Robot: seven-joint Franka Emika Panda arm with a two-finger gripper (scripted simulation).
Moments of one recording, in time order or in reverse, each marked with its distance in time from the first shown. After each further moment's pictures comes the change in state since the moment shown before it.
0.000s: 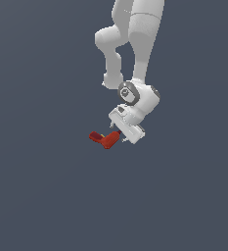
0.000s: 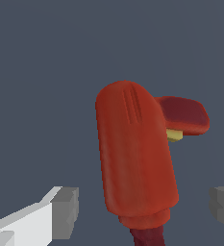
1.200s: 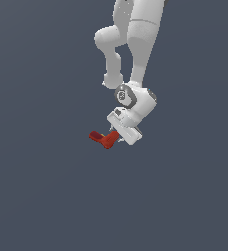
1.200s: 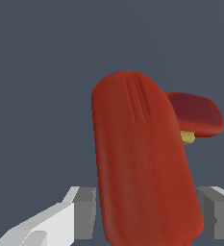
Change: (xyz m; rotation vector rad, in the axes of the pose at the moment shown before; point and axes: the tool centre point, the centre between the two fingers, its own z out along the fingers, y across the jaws) arm -0.001 0.002 0.020 -0.002 -0.001 0.000
